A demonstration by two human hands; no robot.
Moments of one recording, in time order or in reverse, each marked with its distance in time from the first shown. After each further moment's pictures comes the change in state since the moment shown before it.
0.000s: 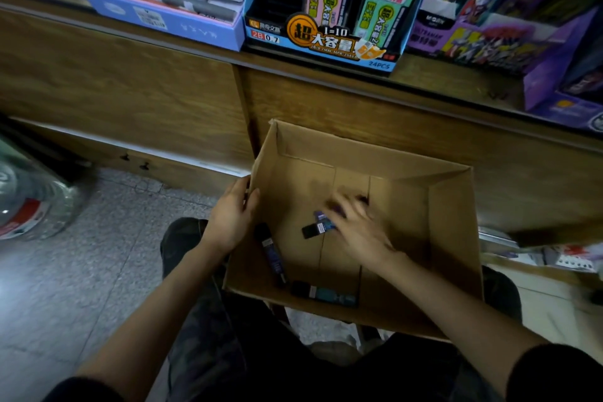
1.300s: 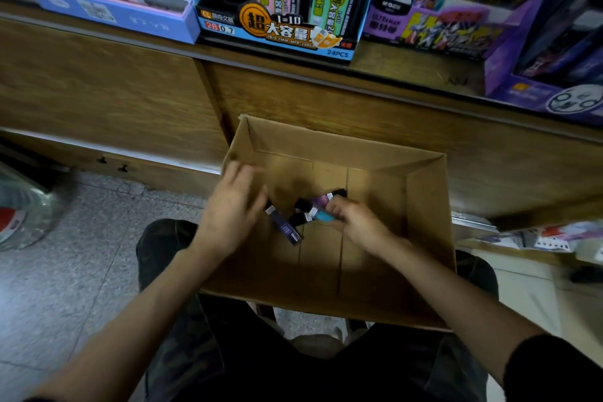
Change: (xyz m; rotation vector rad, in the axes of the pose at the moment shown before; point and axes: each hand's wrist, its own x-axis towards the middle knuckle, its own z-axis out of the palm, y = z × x) left_hand -0.013 0.051 0.016 0.293 0.086 0.318; right_hand -0.011 0.020 -0.027 0.493 -0.104 0.243
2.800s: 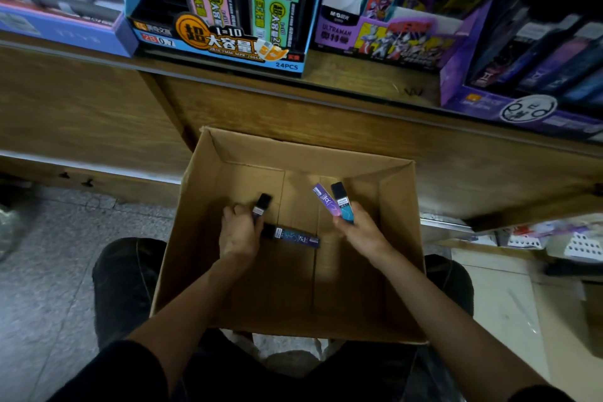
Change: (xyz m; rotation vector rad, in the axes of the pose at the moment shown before) left_hand 0.023 -0.003 0.113 0.032 -0.175 -0.518; right_hand -0.015 0.045 -0.017 0.535 0.173 0.331
